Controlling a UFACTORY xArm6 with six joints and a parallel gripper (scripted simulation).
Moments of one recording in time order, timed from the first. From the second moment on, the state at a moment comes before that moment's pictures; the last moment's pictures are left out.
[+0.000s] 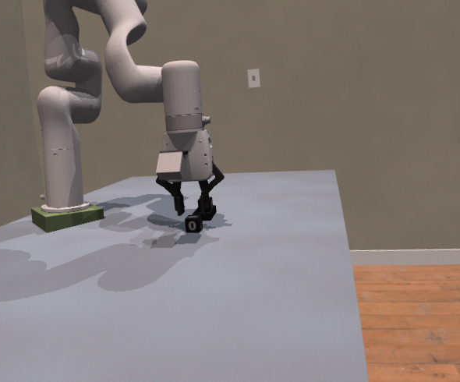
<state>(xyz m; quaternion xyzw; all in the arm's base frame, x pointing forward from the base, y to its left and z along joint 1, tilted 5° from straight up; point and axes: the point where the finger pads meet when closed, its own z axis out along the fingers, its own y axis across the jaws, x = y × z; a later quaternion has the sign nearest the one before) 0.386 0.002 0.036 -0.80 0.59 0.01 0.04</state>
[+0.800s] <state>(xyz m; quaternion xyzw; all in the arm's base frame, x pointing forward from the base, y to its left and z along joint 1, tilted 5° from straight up) 0.386 0.003 0.028 -0.80 0.59 0.01 0.04</state>
